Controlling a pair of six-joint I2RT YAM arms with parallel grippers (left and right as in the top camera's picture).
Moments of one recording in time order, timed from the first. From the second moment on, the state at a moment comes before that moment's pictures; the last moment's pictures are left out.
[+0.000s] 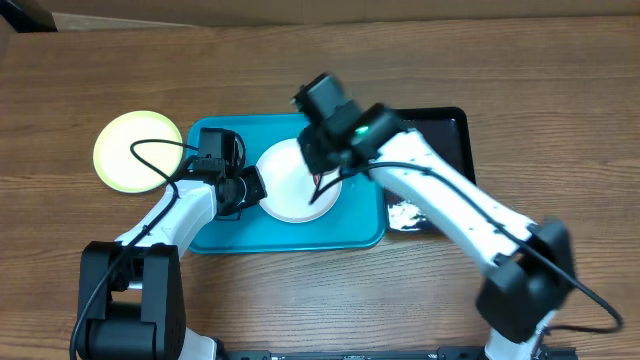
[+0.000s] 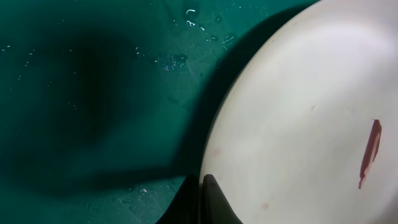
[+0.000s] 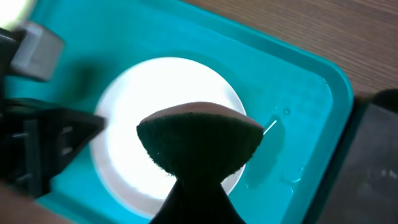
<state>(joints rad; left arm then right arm) -0.09 1.68 0.88 -0.42 0.18 -0.45 0.74 1.94 1.72 -0.89 0.09 0.28</state>
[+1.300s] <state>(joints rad) -0.09 1.68 0.88 -0.42 0.18 -0.45 0.80 2.26 1.71 -0.80 0.38 0.43</state>
